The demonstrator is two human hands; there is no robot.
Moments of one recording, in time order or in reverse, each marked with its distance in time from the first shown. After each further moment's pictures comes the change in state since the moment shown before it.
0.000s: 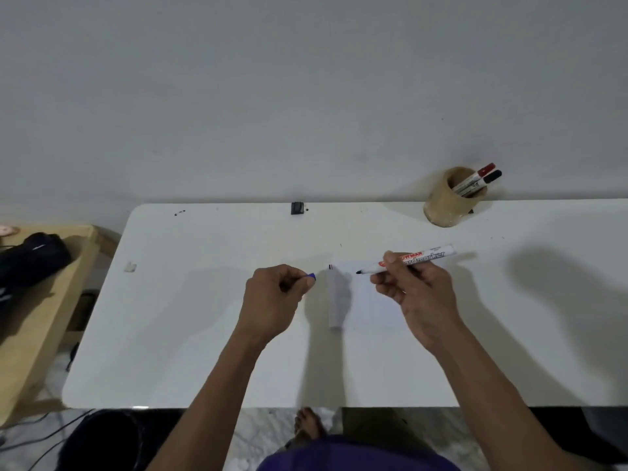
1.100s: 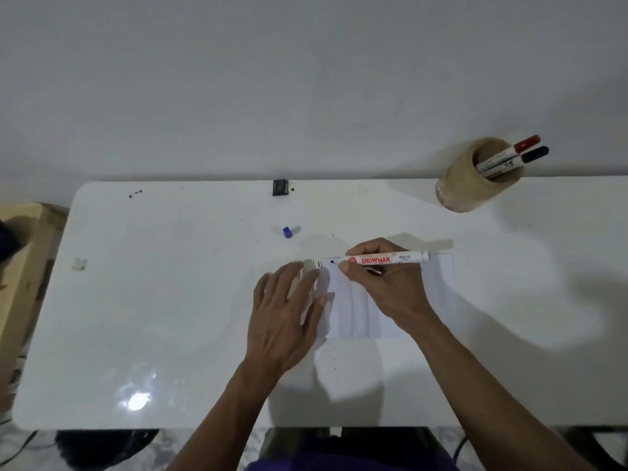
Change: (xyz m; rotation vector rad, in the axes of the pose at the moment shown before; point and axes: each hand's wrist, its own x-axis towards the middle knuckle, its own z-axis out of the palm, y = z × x) left_hand 0.029 -0.067 0.070 0.653 0.067 0.483; right_hand 0.080 0.046 -0.002 -0.415 -0.139 -0.113
